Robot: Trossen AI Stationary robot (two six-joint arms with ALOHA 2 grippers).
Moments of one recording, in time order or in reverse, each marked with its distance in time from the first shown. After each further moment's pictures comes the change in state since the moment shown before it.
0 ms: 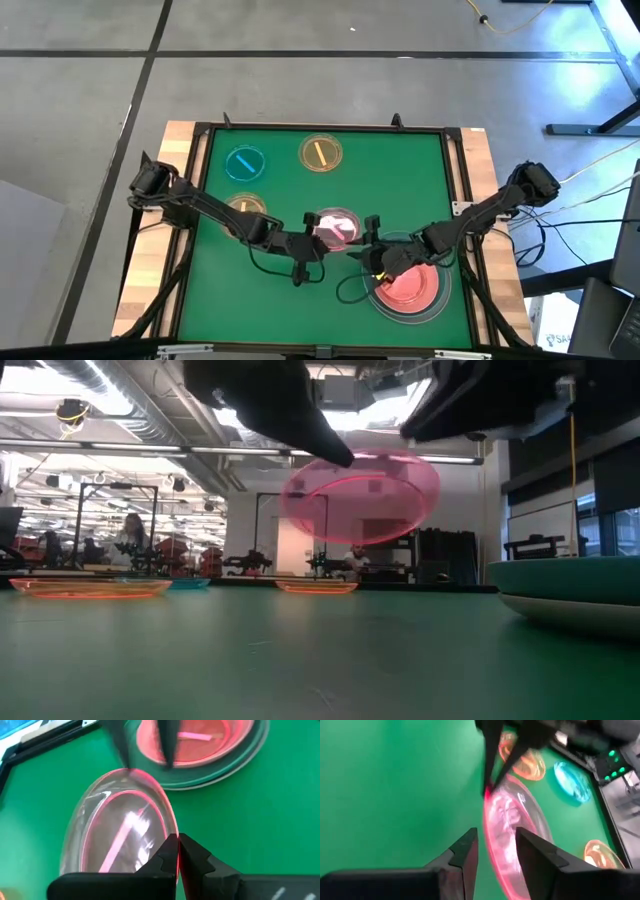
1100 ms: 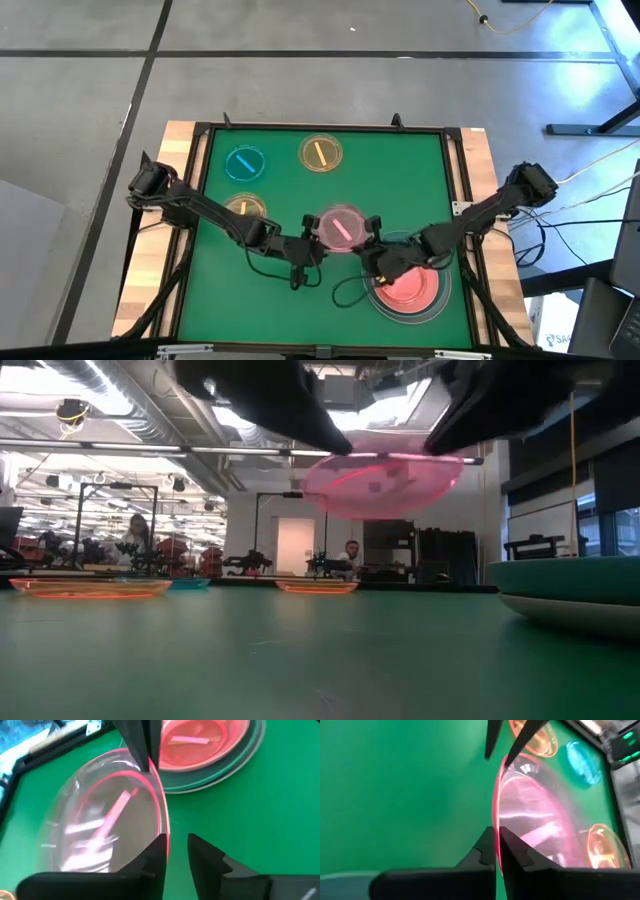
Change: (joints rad) left arm -0.039 -0.012 0.000 -0.005 -0.039 0.018; right arm 0.034 0.017 0.084 -0.235 -0.007 0.061
